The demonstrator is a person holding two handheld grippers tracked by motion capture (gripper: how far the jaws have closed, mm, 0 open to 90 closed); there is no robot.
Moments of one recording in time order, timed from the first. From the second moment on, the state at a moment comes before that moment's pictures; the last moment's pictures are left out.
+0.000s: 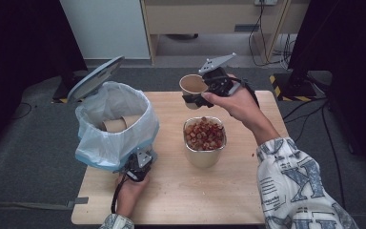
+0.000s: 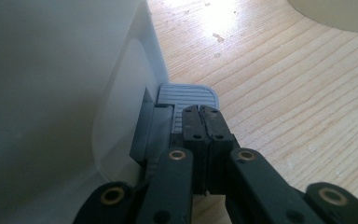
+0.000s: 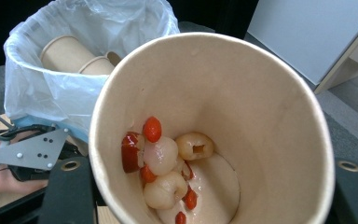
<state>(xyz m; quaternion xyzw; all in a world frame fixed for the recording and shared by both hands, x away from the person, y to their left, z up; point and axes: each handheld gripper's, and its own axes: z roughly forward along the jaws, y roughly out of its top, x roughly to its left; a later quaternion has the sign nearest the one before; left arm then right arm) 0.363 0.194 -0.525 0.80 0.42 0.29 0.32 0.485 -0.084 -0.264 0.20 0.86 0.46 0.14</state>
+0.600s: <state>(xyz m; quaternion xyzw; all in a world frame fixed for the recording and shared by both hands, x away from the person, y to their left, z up) 0.364 0.194 -0.525 0.80 0.42 0.29 0.32 0.482 -0.046 -0.257 0.18 0.86 0.47 0.13</state>
